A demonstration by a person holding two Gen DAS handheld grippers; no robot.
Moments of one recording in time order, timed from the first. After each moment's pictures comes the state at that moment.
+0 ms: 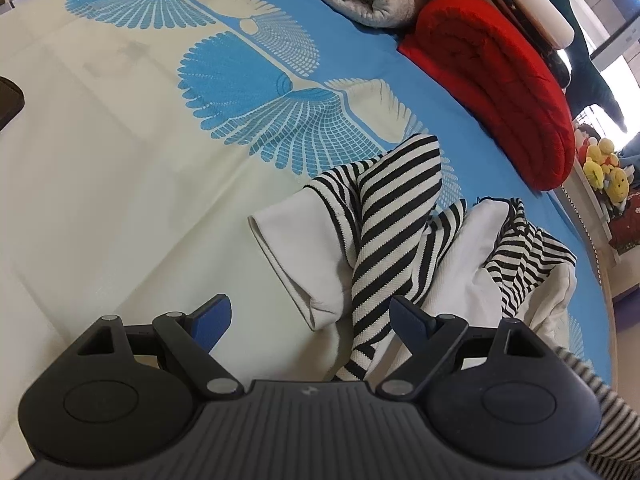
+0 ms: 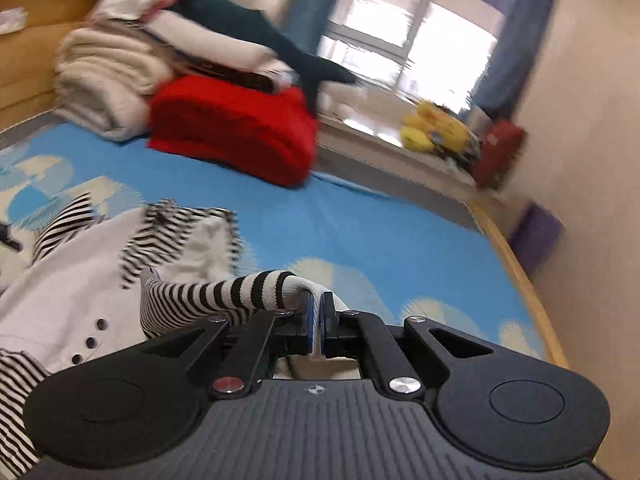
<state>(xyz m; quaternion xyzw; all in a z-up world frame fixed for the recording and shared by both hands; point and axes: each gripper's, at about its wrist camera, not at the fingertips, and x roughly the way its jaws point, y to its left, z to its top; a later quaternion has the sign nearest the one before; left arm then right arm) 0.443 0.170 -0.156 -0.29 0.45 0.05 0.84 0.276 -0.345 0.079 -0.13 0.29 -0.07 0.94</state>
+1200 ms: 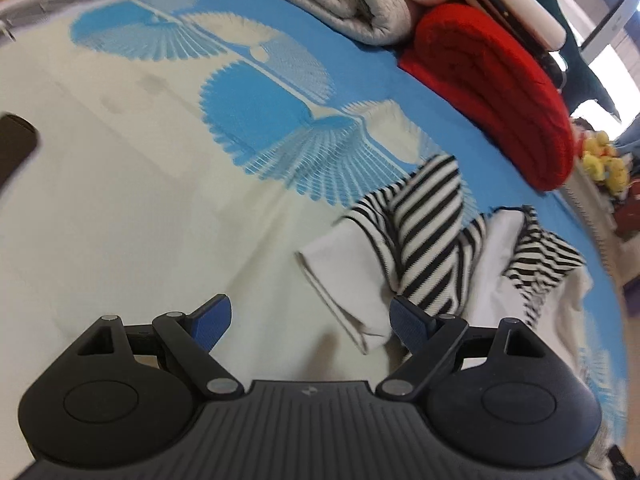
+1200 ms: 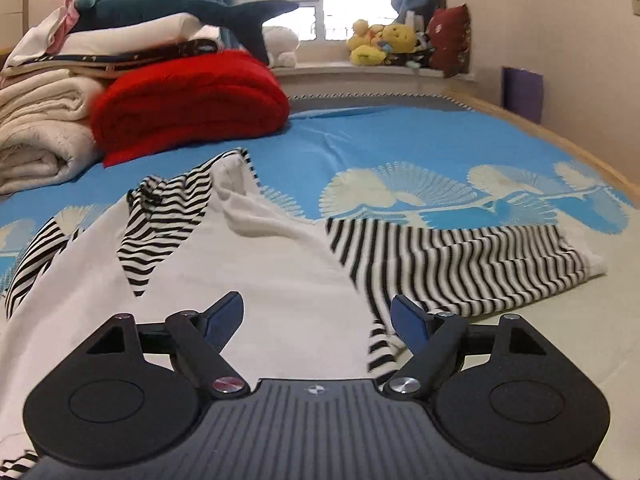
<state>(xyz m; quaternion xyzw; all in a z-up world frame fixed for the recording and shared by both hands) 0.442 0.206 -0.163 -0.27 0.43 0.03 0.86 0.348 -0.281 -0.128 0.07 0.28 -0.12 0.95</state>
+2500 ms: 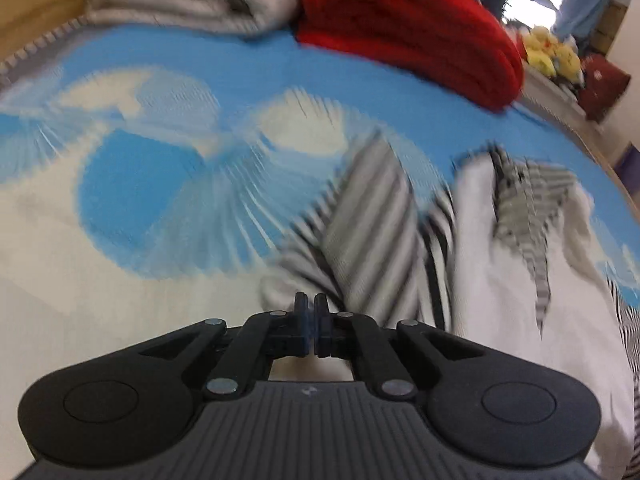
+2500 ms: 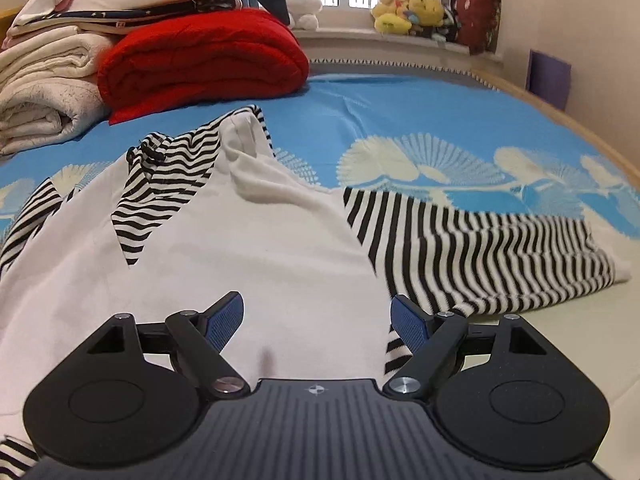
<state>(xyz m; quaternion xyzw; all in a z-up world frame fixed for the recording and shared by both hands) 0.521 0.171 -0.147 -0.09 0.42 -0.04 0.90 0.372 -0.278 -0.146 0.05 0.34 -0.10 0.93</state>
